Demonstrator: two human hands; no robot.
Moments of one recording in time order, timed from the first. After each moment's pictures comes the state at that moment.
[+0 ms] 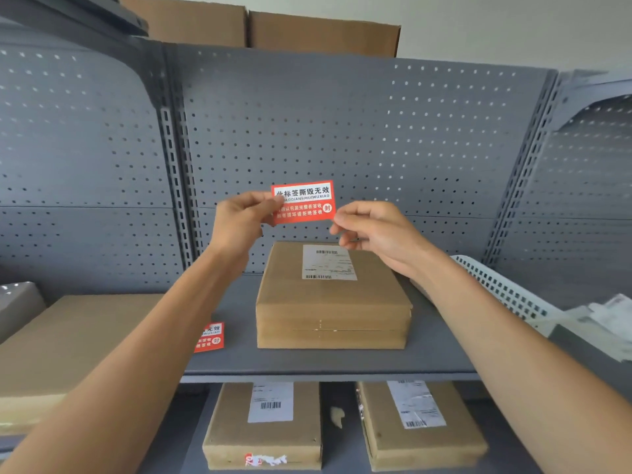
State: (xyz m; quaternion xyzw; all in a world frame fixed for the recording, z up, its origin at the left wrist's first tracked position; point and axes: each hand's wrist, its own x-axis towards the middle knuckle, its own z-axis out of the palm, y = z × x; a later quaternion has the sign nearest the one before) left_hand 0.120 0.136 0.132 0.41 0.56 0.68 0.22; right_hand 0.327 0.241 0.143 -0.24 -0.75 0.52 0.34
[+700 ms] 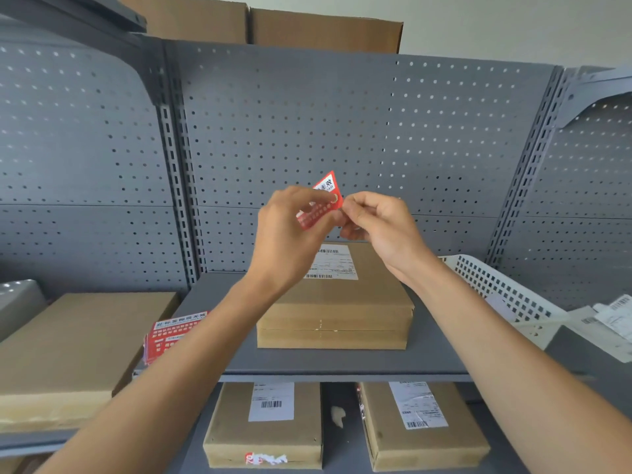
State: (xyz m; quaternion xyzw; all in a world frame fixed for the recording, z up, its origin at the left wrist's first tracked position) left_hand 0.188 0.132 0.126 0.57 0.57 0.58 -0.06; right_hand 0.324 0.229 0.138 -0.19 -0.74 0.47 0.44
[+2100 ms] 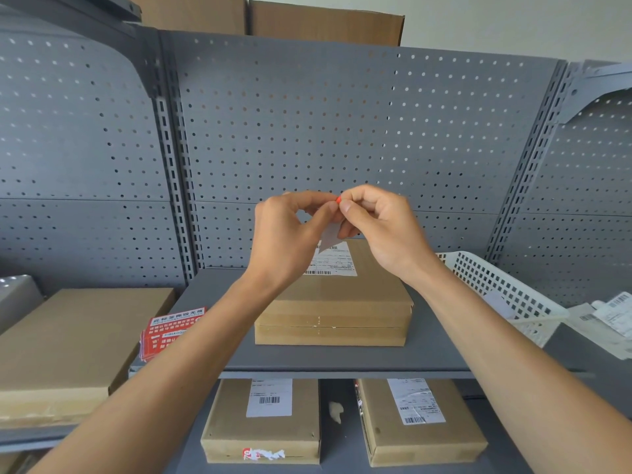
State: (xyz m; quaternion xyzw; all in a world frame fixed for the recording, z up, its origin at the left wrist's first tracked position) left_hand 0.195 0.126 0.131 0.56 0.56 0.61 -0.03; right_hand 0.332 0.208 0.143 -0.19 -0.79 0.37 0.45
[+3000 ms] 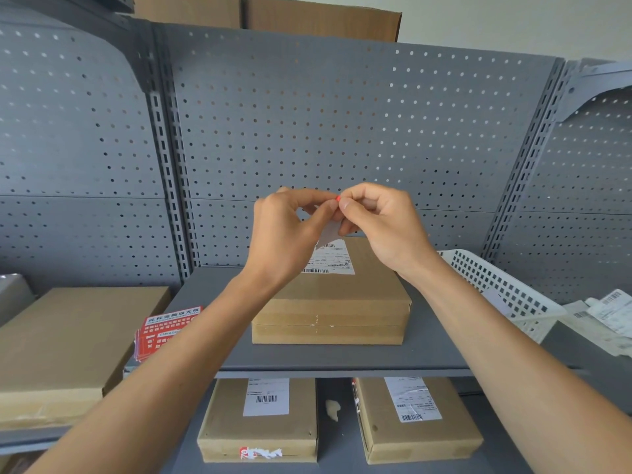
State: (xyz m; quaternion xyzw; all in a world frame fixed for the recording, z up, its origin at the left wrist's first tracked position) left_hand 0.192 0.130 0.130 0.58 0.55 0.60 -0.04; right_hand 0.331 0.212 0.144 -0.20 -0.78 0.38 0.46
